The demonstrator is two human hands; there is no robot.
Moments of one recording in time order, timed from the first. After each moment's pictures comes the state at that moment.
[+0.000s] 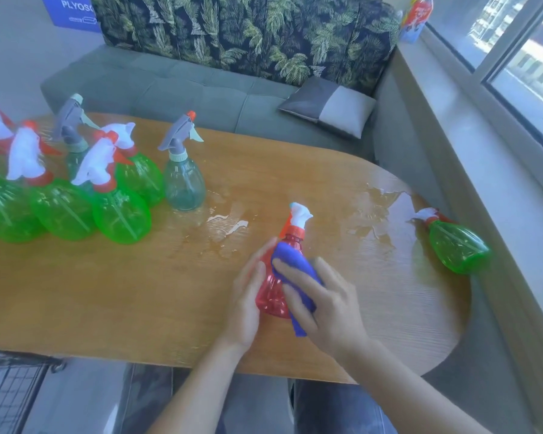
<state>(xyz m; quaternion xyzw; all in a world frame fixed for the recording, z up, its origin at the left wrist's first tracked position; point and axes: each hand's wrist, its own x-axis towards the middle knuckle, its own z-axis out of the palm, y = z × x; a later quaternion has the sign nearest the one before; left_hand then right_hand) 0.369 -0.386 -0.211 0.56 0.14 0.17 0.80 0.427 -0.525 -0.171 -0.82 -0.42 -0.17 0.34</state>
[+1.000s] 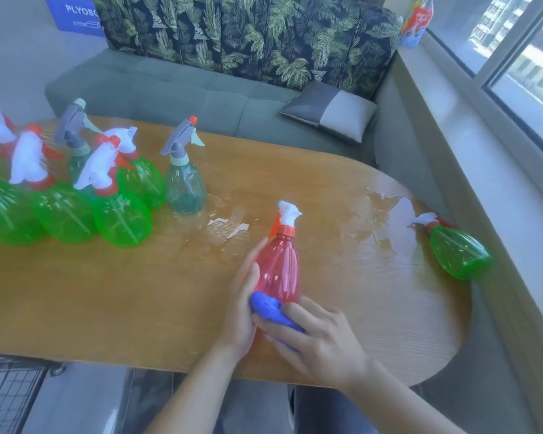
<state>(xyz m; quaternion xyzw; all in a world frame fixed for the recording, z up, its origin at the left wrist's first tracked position) 0.366 -0.384 -0.209 0.54 0.12 0.18 0.81 0.410 -0.538 -0.189 -0.76 -0.57 -0.22 0.20</state>
